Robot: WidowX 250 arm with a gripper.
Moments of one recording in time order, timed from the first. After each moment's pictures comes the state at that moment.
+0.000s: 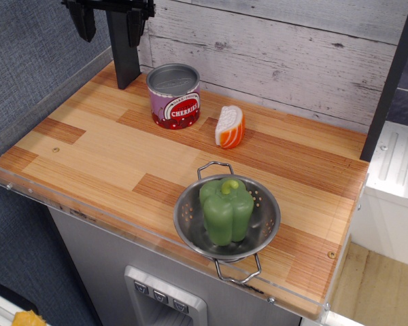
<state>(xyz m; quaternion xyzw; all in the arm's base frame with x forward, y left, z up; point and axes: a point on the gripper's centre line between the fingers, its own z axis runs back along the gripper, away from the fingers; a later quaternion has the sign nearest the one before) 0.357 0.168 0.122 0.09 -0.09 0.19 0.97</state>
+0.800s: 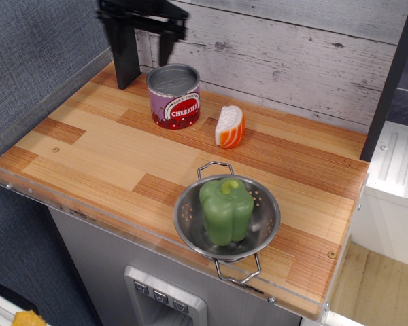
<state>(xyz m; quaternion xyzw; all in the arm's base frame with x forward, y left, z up) 0.375 0.122 0.103 0.11 -0.09 0.12 0.98</state>
